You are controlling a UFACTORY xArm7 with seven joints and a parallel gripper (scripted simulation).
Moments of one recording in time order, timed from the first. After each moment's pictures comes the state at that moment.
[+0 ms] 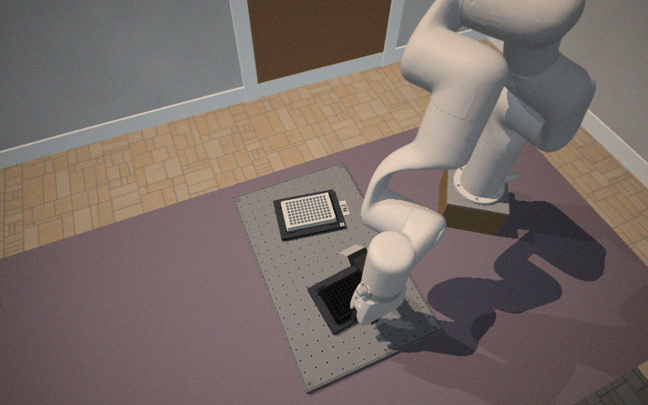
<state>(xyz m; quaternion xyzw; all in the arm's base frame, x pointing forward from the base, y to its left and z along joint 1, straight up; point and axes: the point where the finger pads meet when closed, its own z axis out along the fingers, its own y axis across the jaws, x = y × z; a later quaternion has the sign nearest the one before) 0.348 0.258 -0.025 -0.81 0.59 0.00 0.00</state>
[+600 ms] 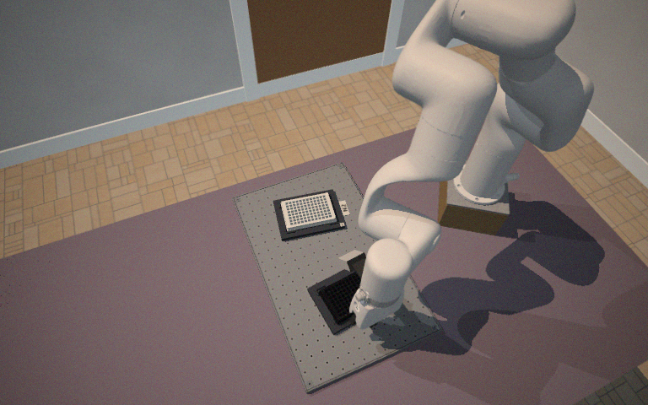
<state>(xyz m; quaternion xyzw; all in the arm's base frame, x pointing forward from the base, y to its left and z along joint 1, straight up) 0.348 0.258 -0.048 -0.81 0.59 0.00 0.00</state>
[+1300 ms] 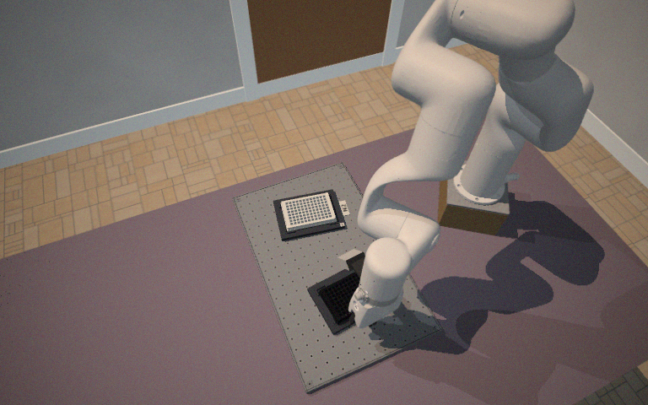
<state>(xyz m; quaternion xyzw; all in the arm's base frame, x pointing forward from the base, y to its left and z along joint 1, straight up) 0.349 0.255 -0.049 -0.81 0.59 0.00 0.00</state>
